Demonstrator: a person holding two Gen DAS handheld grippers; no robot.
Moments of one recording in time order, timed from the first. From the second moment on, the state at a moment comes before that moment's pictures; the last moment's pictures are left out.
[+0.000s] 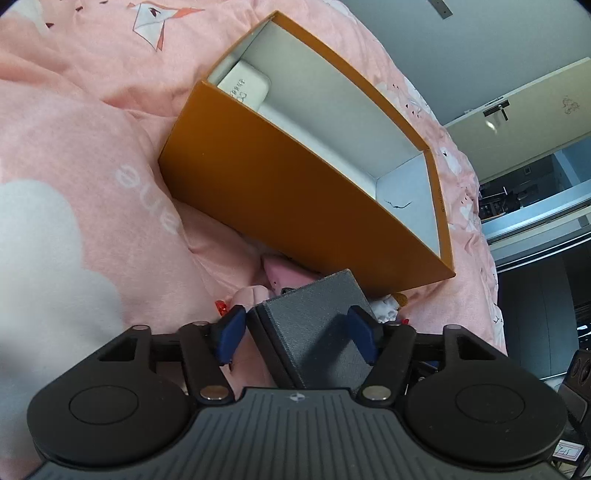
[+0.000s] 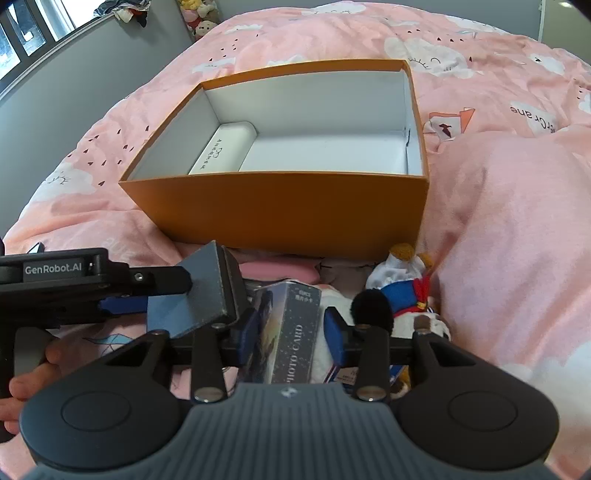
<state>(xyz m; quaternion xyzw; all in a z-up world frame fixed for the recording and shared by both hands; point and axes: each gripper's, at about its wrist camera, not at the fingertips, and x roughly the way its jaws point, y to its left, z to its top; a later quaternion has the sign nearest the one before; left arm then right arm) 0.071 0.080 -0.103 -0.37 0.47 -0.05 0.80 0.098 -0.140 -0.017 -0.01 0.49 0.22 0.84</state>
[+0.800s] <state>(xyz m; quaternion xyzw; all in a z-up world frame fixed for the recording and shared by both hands) 0.058 0.076 -0.083 -0.34 0.45 -0.09 0.82 0.098 -0.155 -0.026 0.07 0.56 0.24 0.79</state>
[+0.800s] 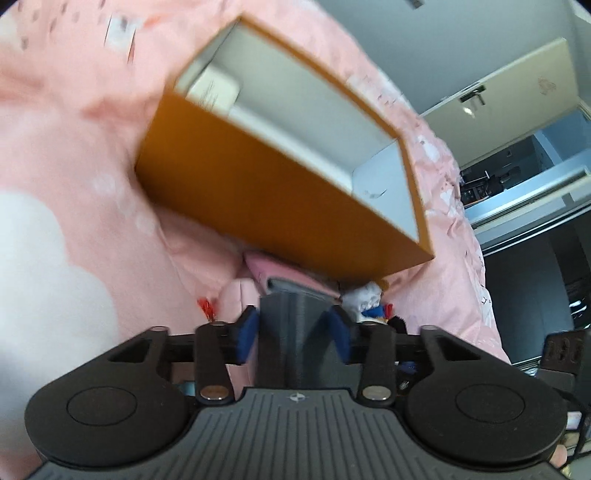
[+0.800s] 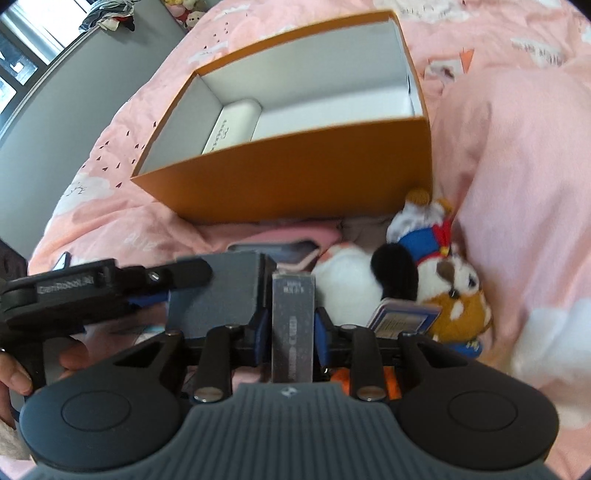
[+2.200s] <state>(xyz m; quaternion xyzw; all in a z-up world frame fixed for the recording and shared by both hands) 0.045 0.071 -0.043 -0.27 0.44 -0.12 0.85 0.096 -0.159 -0.004 0.06 0.54 0.25 0.80</state>
